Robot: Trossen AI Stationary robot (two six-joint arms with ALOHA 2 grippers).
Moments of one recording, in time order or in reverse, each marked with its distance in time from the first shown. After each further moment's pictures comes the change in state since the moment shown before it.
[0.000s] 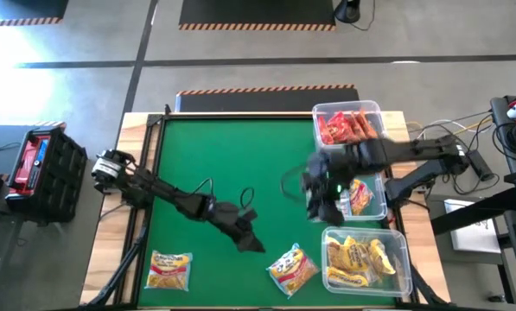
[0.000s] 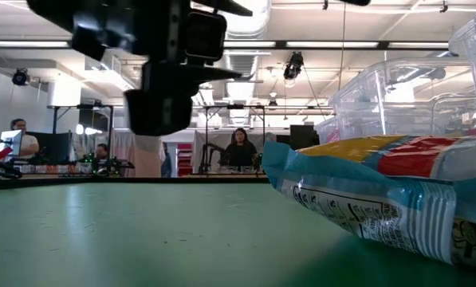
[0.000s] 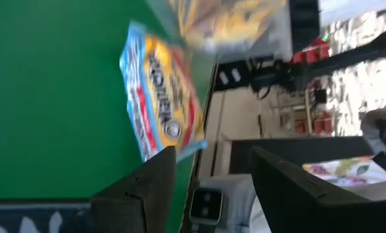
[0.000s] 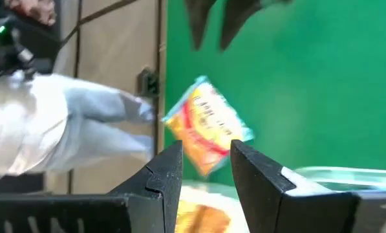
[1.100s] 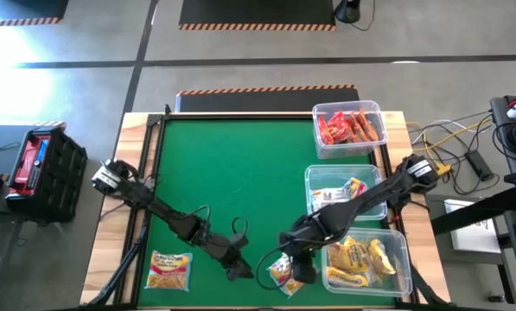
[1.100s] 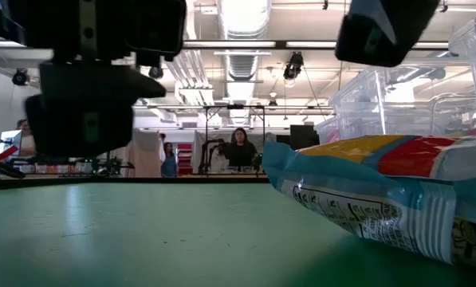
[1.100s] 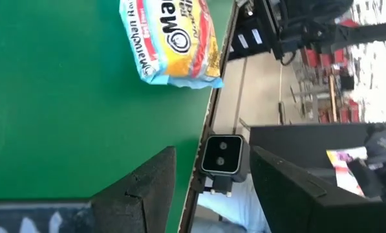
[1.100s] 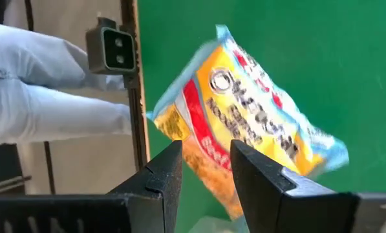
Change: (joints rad) left arm -0.230 0.065 0.005 -0.022 -0.179 -0.065; right arm 0.299 0.353 -0.146 0.373 0.149 0.257
